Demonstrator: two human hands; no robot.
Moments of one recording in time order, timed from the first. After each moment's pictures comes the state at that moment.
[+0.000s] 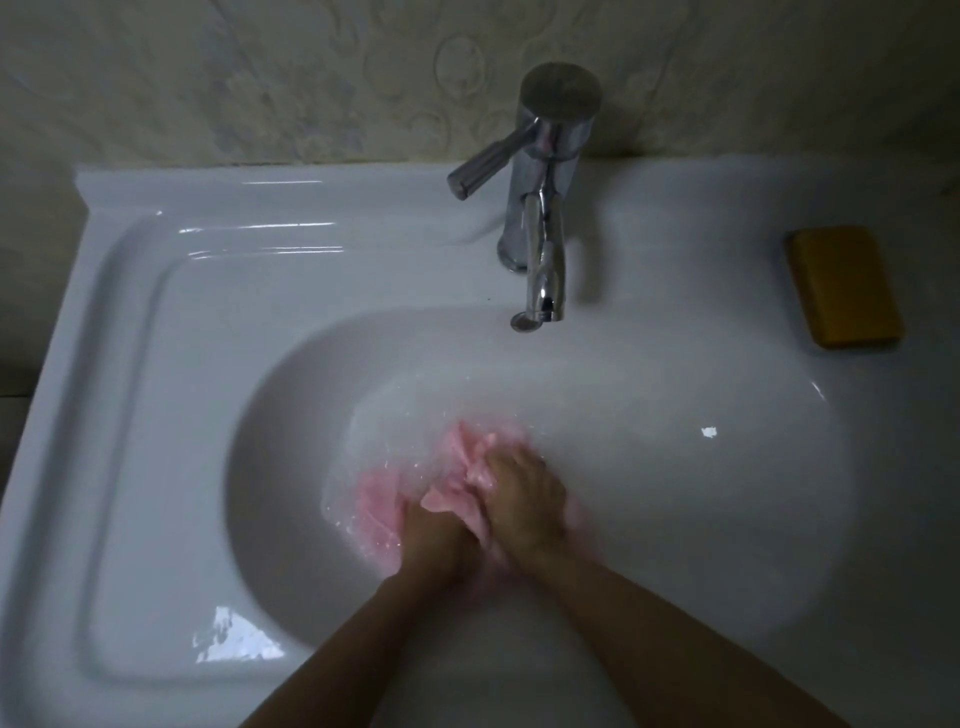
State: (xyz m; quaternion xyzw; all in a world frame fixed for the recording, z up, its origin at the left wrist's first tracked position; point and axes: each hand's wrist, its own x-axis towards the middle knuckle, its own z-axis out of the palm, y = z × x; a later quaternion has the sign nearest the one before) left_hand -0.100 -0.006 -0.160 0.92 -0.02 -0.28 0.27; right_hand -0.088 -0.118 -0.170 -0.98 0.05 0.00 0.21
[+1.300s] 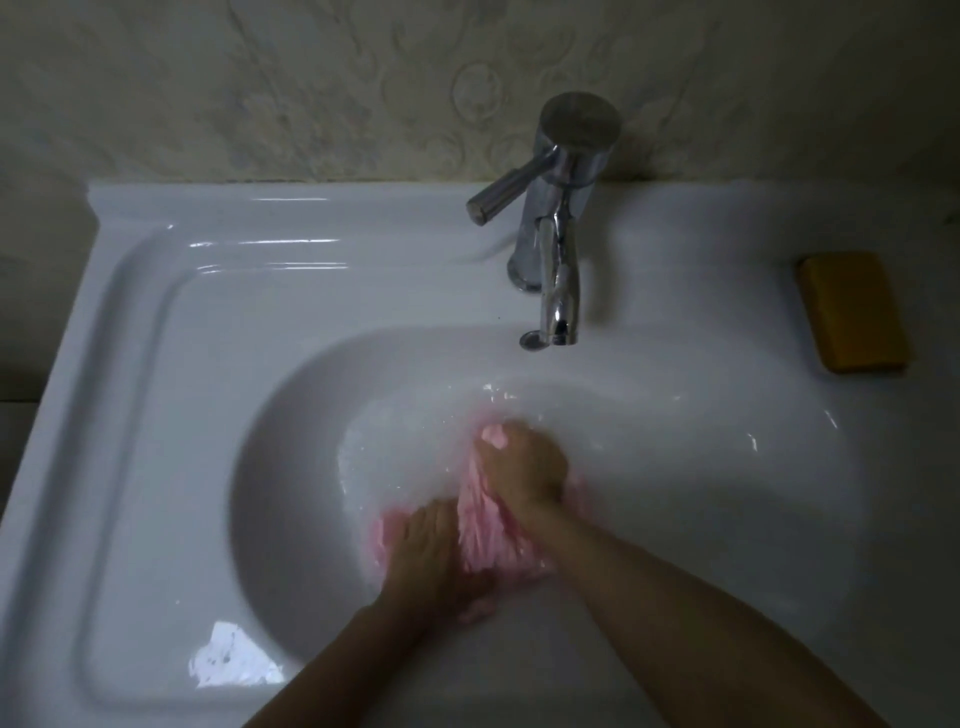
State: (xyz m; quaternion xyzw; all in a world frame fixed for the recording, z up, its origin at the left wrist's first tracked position) left_hand -0.107 0.013 -0.156 0.95 -0.14 -0.21 0.19; right_hand -0.033 -0.122 -0.168 -0.95 0.15 0.09 0.27
